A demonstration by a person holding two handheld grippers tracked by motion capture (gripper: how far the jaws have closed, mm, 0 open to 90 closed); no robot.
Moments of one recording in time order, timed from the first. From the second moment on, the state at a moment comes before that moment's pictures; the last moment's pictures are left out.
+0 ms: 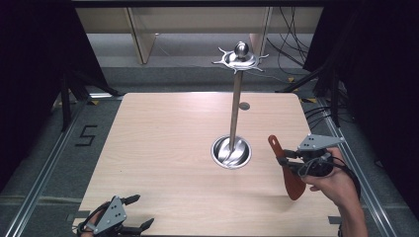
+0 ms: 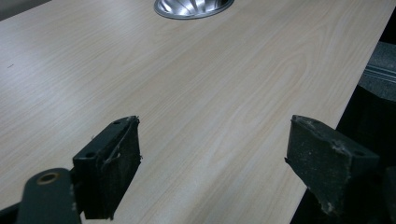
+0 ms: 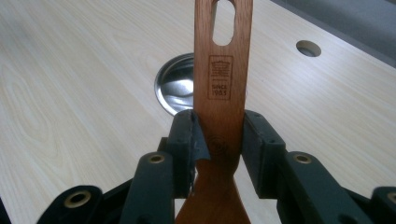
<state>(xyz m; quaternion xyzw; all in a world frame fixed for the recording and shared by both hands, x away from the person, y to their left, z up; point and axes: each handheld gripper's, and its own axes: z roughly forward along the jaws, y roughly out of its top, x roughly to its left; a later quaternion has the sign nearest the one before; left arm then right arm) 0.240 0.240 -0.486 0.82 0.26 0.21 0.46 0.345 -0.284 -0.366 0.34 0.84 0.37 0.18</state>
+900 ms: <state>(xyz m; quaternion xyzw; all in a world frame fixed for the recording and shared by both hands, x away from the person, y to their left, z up) 0.239 0.242 -0.485 0.83 0.26 0.20 0.45 0.352 -0.271 -0.327 0.32 0.80 0.47 0.21</state>
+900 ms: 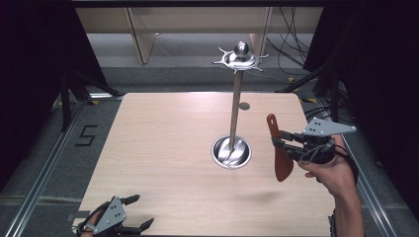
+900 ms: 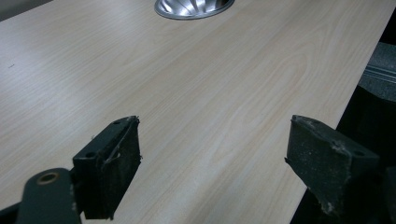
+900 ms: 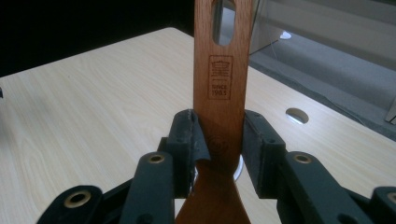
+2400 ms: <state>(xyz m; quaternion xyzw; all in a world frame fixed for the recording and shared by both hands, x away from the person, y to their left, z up) 0.239 0.241 -0.486 0.83 0.26 0.20 0.46 0.372 -0.246 -0.243 0.30 0.74 0.54 0.27</state>
